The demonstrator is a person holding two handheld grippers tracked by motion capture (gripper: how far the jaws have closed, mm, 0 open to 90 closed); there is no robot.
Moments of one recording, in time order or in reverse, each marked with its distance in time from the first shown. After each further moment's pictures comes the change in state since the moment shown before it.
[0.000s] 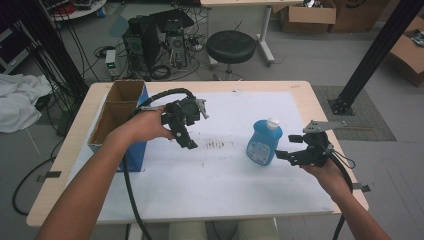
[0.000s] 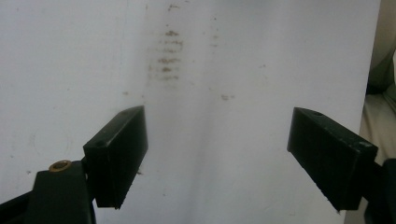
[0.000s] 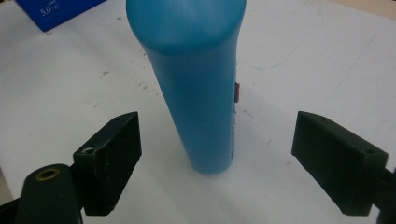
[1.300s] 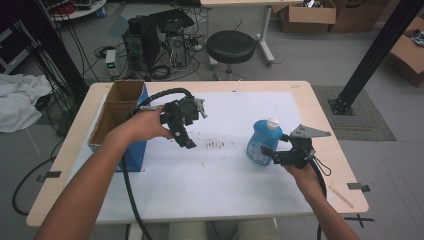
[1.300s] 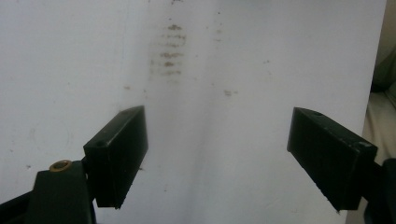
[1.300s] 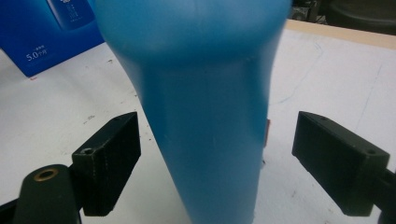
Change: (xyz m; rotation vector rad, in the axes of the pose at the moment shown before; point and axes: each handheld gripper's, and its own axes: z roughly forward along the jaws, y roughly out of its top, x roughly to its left) left arm 0.003 -0.003 0.002 0.011 -0.001 -0.011; right arm 0.008 -0.013 0.045 -0.186 -0.041 0.023
